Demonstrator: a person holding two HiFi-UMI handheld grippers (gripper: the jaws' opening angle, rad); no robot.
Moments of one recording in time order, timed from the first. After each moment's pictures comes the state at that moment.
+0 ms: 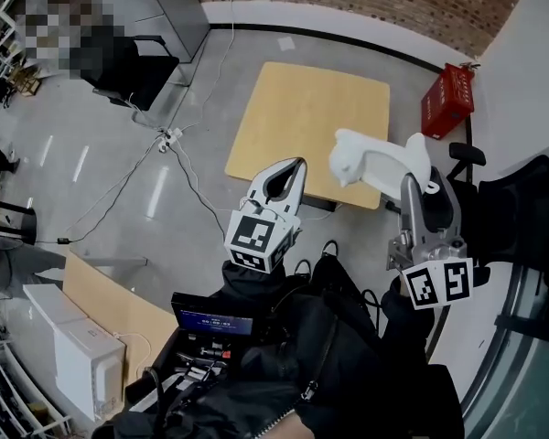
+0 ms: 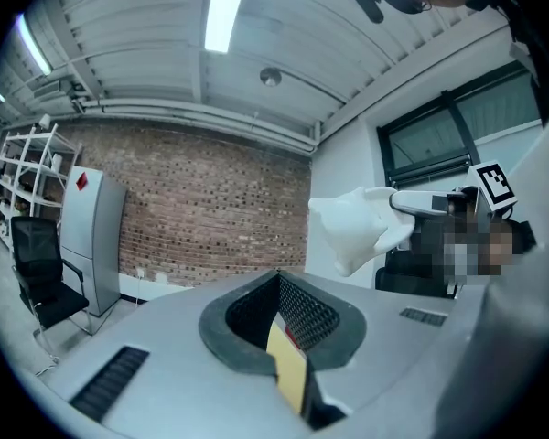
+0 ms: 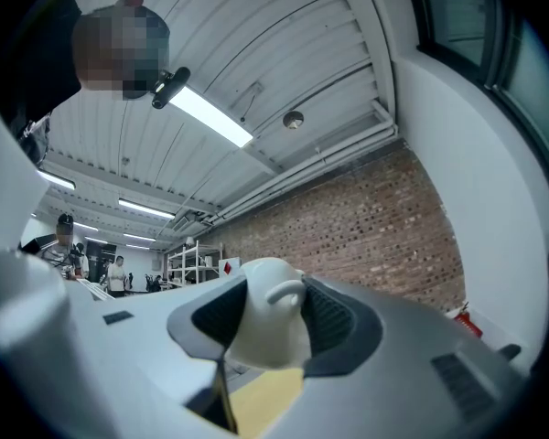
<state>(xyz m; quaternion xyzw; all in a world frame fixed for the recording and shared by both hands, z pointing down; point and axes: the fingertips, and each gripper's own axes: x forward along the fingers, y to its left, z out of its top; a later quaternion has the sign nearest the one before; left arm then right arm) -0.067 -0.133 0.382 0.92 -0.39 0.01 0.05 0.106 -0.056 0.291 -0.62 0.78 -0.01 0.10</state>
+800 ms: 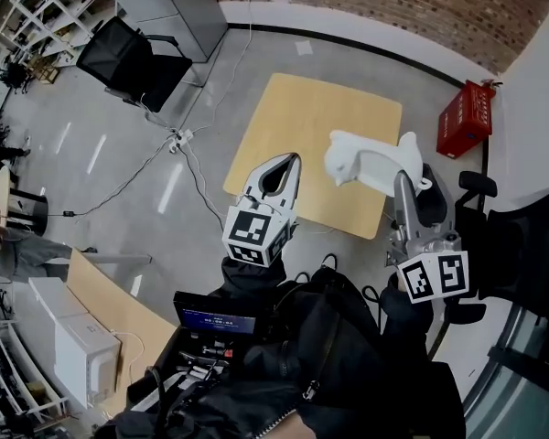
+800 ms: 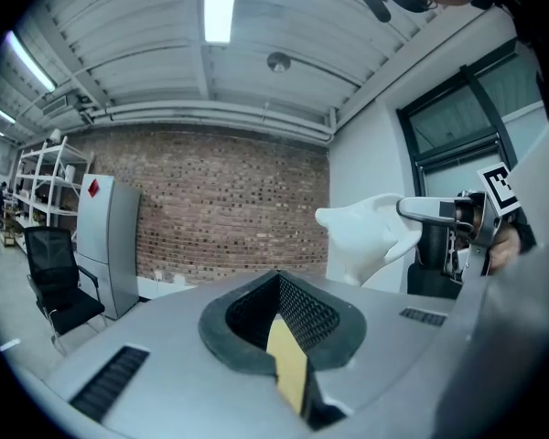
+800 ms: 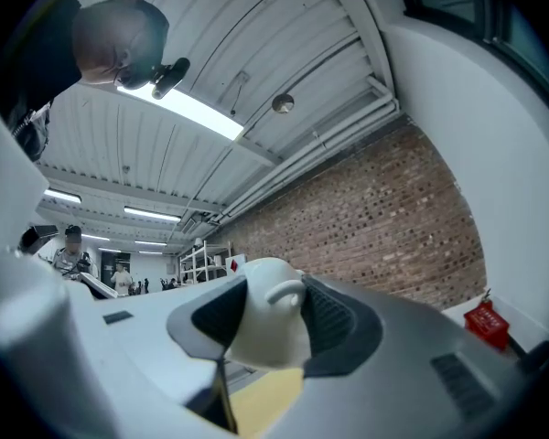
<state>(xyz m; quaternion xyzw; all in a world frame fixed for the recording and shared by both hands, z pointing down) -0.035 -0.232 0.387 0.89 -0.45 0.03 0.05 0.154 -0.168 0.314 -0.58 0.81 -0.04 0.11</state>
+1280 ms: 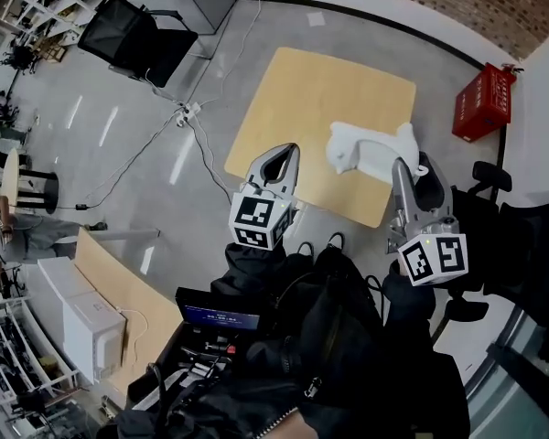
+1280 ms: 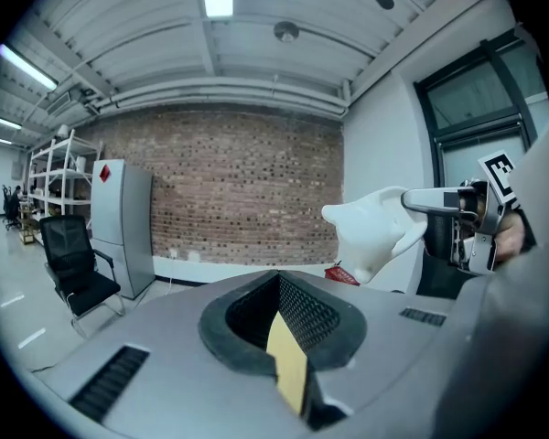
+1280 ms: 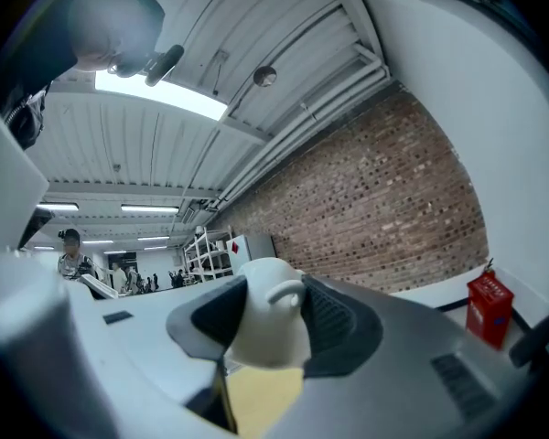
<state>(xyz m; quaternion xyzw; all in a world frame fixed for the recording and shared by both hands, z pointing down) -0.023 -0.253 0.458 0.87 -0.48 0.10 0.08 0.180 -0.206 0.385 -0.56 0.82 -0.10 0.08</state>
